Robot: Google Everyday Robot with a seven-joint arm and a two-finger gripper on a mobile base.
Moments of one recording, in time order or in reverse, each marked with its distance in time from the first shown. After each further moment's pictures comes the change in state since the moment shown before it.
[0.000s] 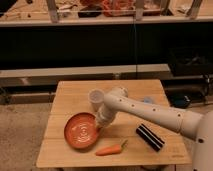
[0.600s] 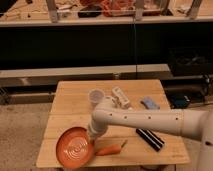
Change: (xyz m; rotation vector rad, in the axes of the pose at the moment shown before) arm -0.042 -0.057 0.008 -0.079 -0.009 -0.198
